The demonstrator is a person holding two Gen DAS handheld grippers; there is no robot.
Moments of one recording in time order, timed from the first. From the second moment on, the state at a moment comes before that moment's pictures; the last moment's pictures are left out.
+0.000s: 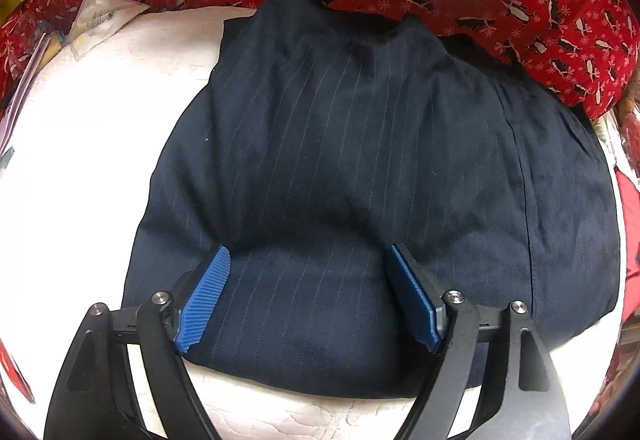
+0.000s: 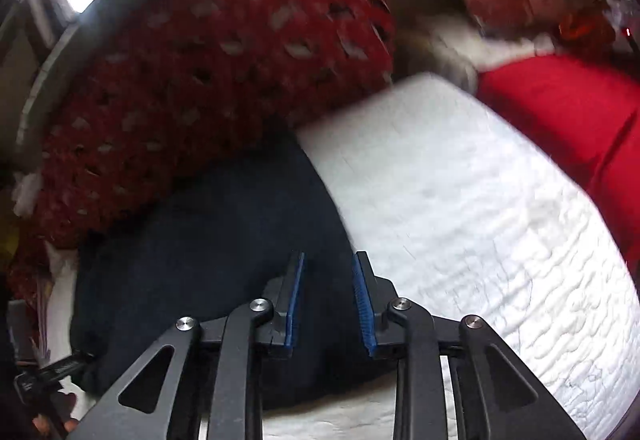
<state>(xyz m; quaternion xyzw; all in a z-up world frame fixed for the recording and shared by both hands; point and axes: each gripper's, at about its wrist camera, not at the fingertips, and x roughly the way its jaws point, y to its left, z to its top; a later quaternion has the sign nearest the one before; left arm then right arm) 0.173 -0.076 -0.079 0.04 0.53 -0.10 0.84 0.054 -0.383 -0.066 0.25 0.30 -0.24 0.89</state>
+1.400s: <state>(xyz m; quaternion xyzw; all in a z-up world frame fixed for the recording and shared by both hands) 0.313 -0.008 -0.064 -0.12 0.59 -0.11 0.79 0.156 -0.378 -0.078 0.17 0.32 -0.18 0.91</state>
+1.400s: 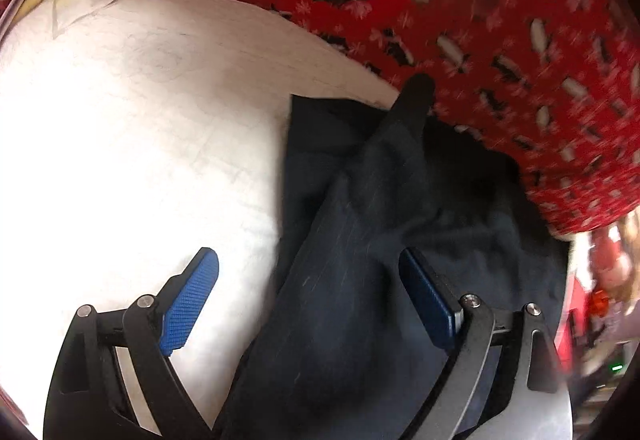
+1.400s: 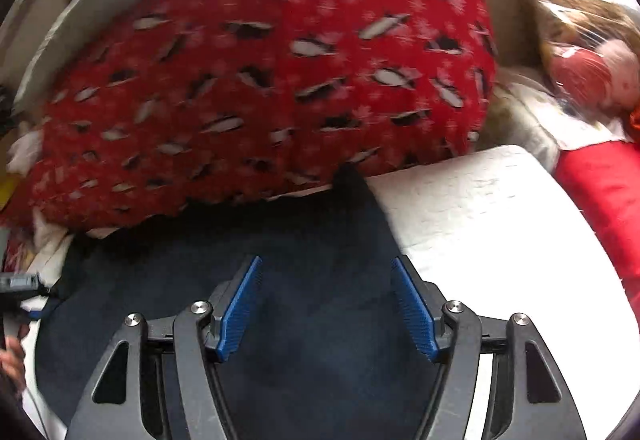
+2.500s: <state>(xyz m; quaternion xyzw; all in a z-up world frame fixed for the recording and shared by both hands) 0.221 -0.039 -0.047 -0.18 0.58 -0.16 0.78 0.150 -0.362 -0.129 0.10 0.40 -0.17 0.89</state>
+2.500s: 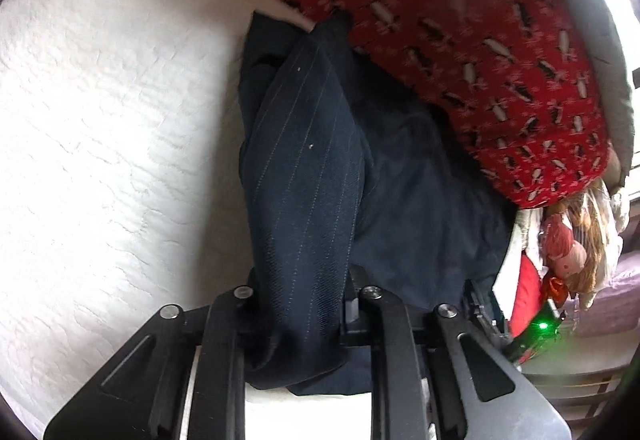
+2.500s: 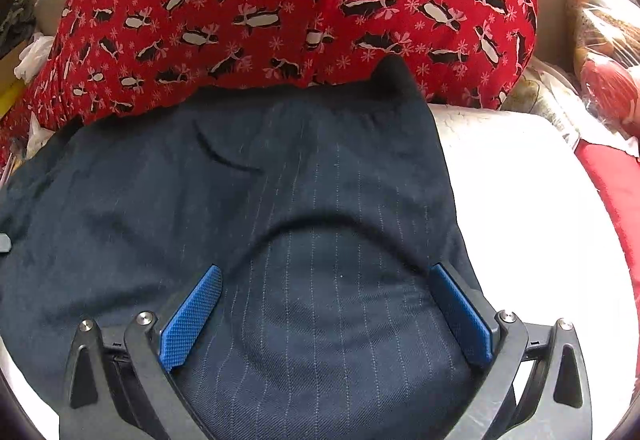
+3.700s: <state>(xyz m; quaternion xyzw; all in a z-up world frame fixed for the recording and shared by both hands) 0.170 -0.231 0.000 -0.08 0.57 -0.24 0.78 0.085 -0.410 -0.126 0.15 0.36 -0.18 0.90</state>
